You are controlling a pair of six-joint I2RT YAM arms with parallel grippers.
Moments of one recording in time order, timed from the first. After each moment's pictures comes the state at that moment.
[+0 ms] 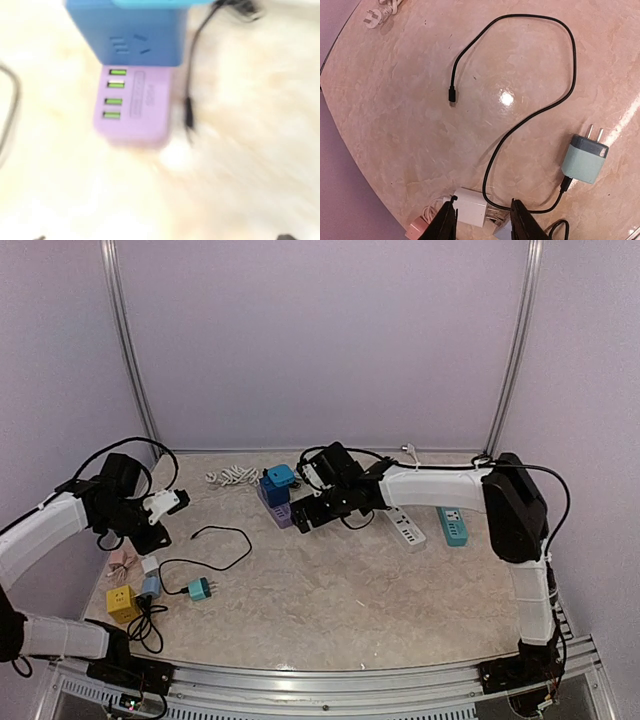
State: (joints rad) left arm -0.15 1.14 0.83 -0.76 0.06 0.69; right arm 0.87 2.20 1.74 -0.34 0.08 0.23
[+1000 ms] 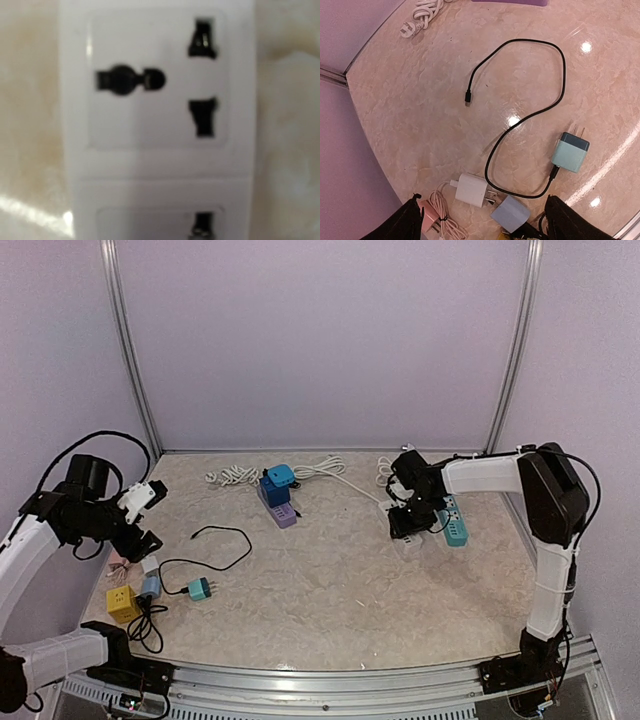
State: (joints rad) left arm -0.09 0.87 0.84 -0.87 0.13 0.66; right arm 0.52 2.01 1.37 -0.58 0.06 0.15
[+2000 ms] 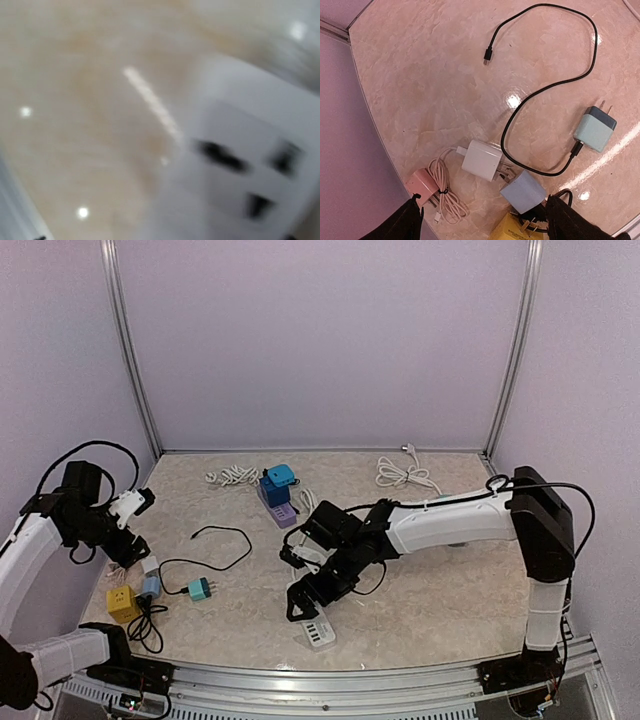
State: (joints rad) left arm 0.07 0.91 0.81 -0.90 0.12 0.68; right arm 1.08 1.99 1.36 -0.47 -0.37 0.35
